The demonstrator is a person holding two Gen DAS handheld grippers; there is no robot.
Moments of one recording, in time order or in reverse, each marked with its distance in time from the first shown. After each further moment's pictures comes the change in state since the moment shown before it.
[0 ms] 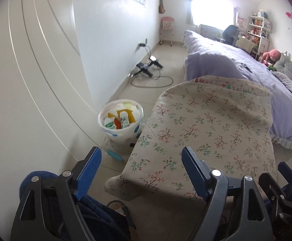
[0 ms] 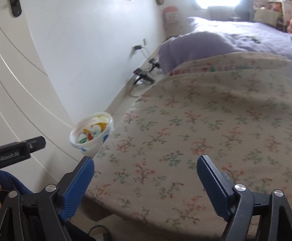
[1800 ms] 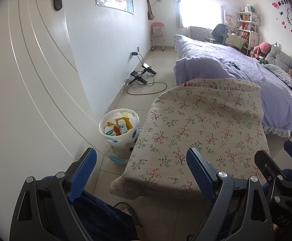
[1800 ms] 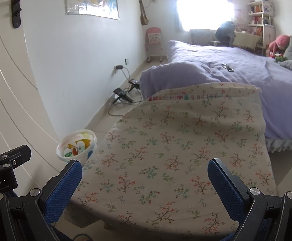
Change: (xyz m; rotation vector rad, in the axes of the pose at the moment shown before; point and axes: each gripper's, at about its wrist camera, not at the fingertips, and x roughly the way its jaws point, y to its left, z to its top) left arm -0.048 -0.013 -0.001 0.077 -0.033 -0.005; right arm -0.067 0.017 0.012 -0.044 -0.107 -0.141
